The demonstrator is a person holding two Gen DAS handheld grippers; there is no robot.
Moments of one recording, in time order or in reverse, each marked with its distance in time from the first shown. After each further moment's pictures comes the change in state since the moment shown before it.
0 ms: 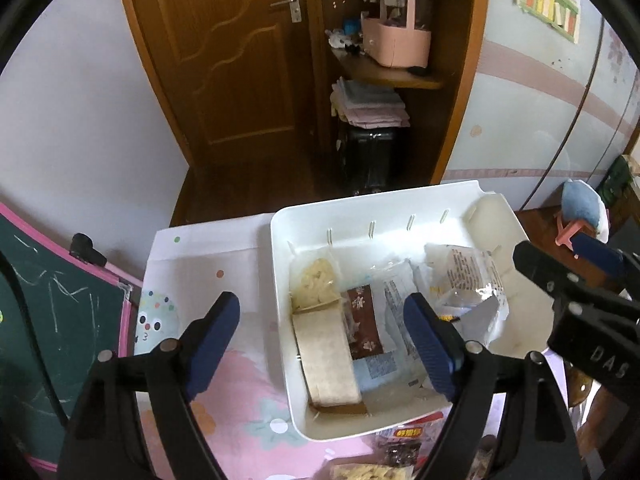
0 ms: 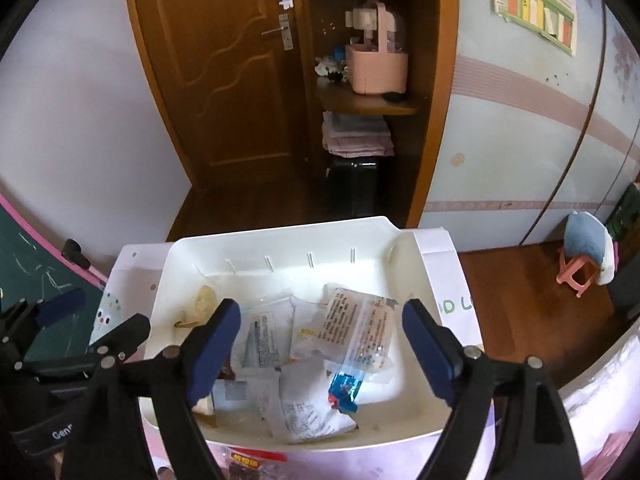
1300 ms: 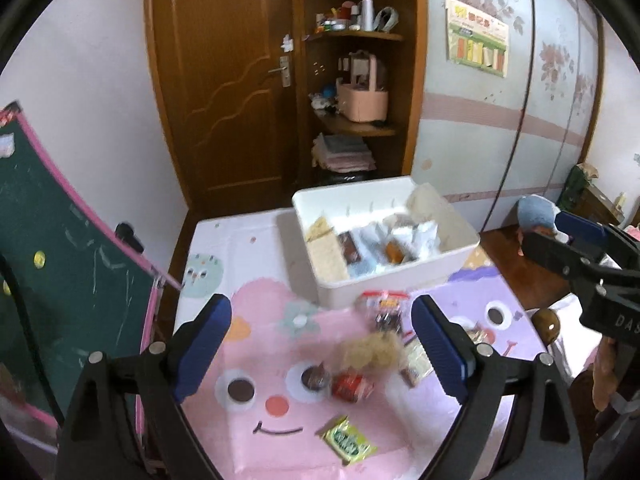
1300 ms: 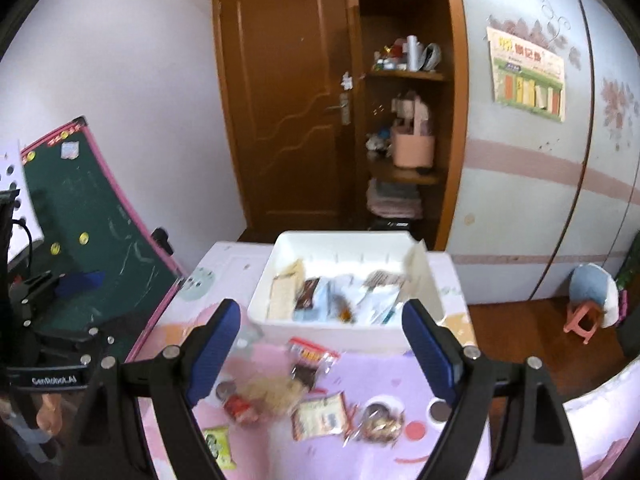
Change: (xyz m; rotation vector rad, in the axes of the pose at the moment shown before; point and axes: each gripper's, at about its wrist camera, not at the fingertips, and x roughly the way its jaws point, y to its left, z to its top) left arm -0.202 0.051 -0.192 0.019 -0.244 -0.082; right arm -0.202 0.036 -0.152 -0.157 -0.253 0.128
